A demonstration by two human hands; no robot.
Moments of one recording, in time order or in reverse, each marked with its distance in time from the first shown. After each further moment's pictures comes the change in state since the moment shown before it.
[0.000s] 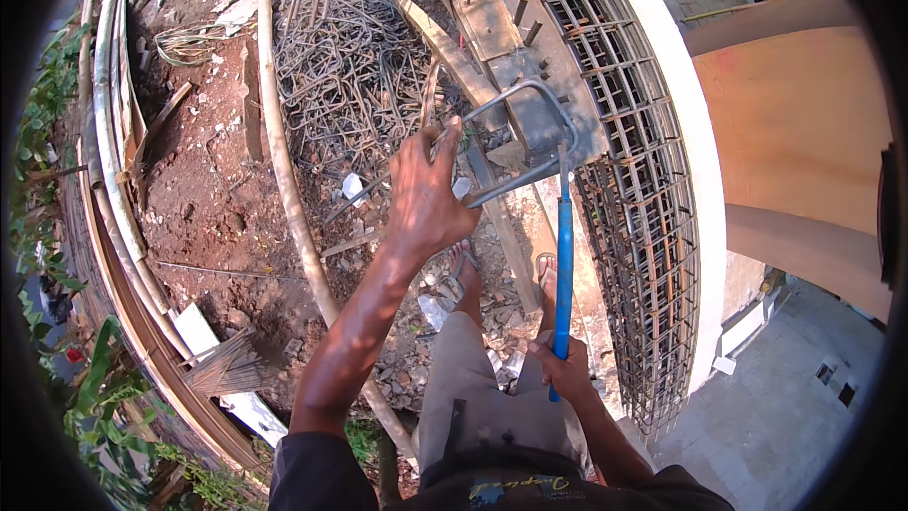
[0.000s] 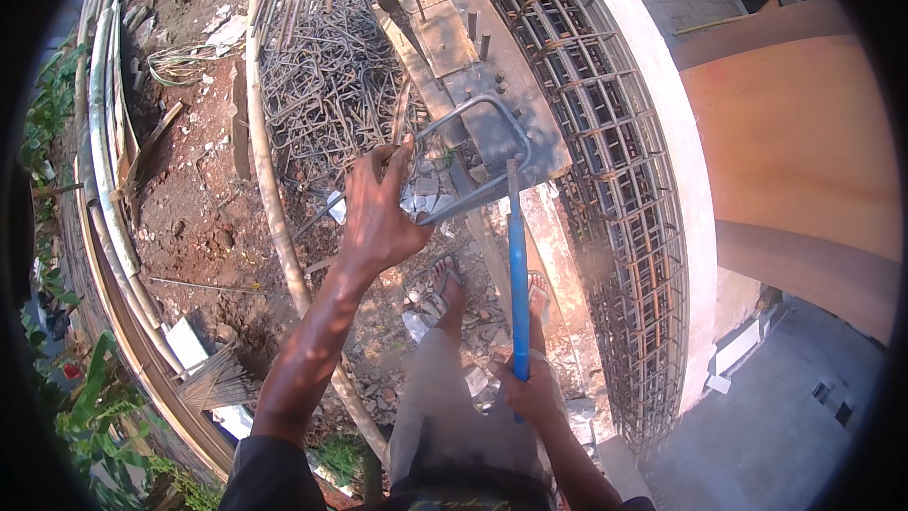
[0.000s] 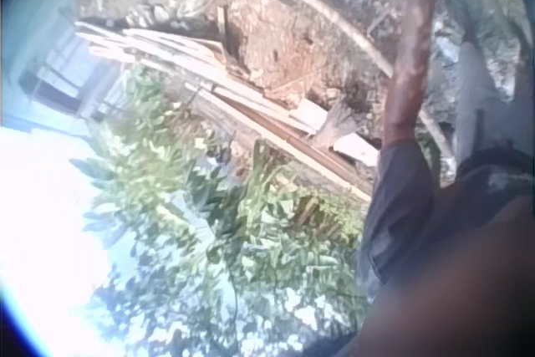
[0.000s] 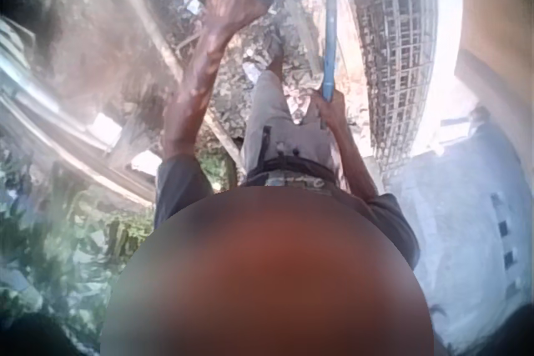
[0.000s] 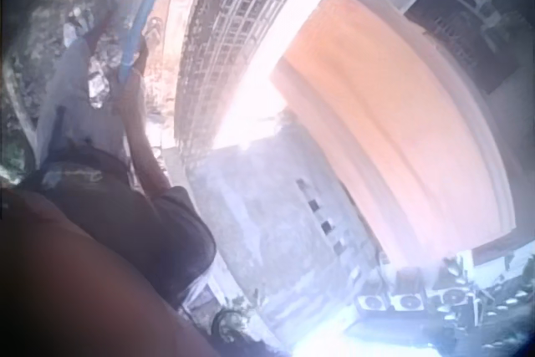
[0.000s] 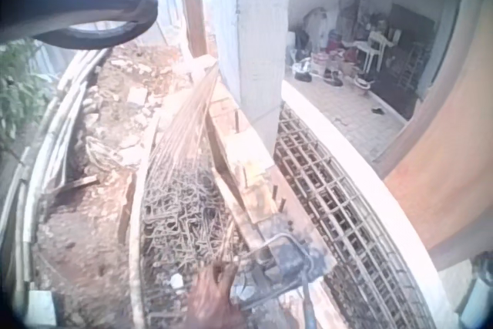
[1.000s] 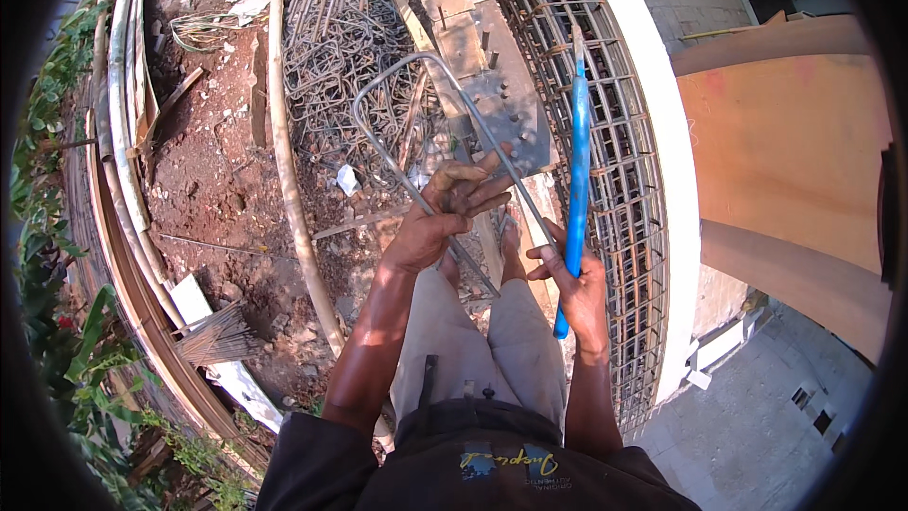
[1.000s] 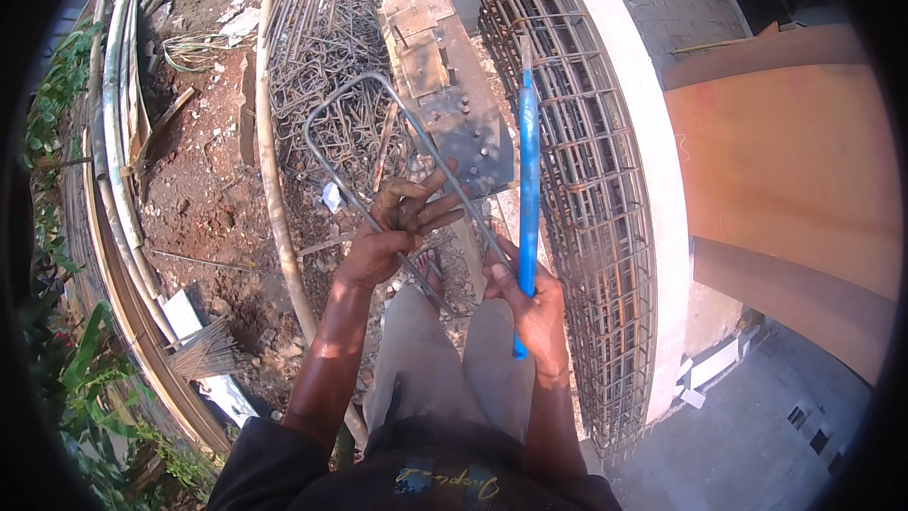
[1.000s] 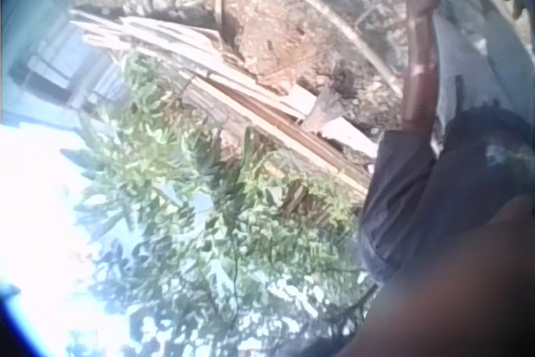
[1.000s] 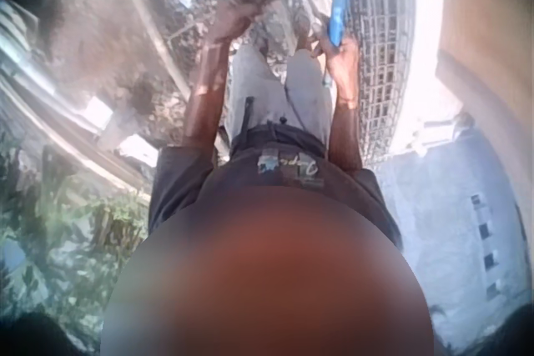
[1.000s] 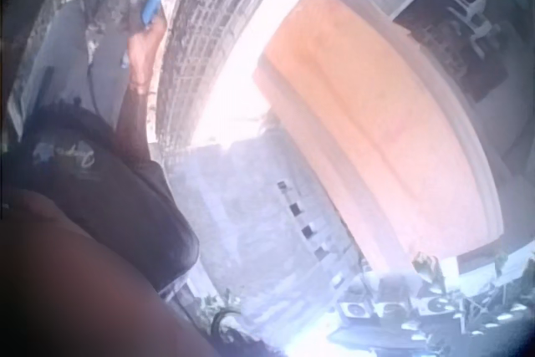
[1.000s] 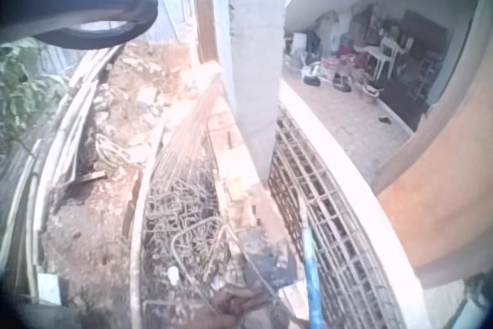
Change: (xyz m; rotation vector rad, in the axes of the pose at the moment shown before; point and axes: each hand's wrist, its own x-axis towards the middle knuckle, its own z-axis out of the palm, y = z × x) left_hand -0.009 0.074 0.009 -1.881 -0.282 0.095; right_hand 0.020 -0.193 -0.057 0.121 -0.001 -0.329
